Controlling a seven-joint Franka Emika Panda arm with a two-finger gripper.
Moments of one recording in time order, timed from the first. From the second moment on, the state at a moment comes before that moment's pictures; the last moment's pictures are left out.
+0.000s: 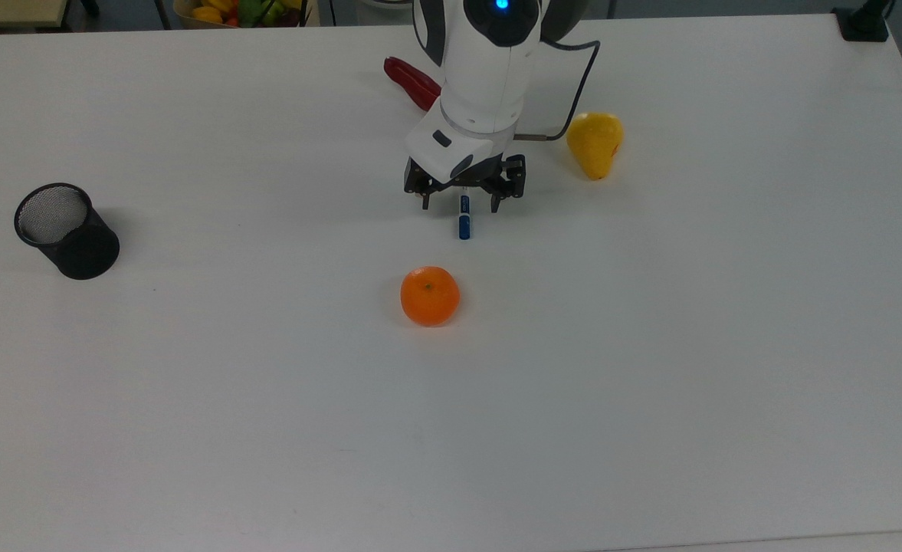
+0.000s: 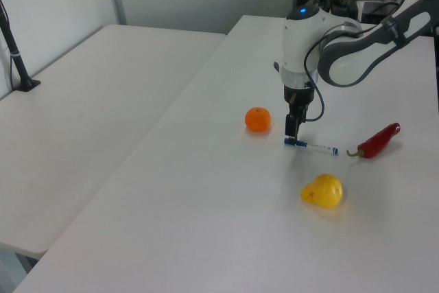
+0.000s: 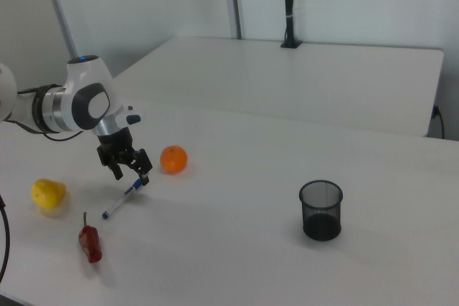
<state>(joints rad) 0.38 0.33 -0.11 -1.91 -0.08 2.23 0.25</state>
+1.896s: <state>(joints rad) 0.31 0.16 -0.11 -1.89 -0.08 2.16 0.27</state>
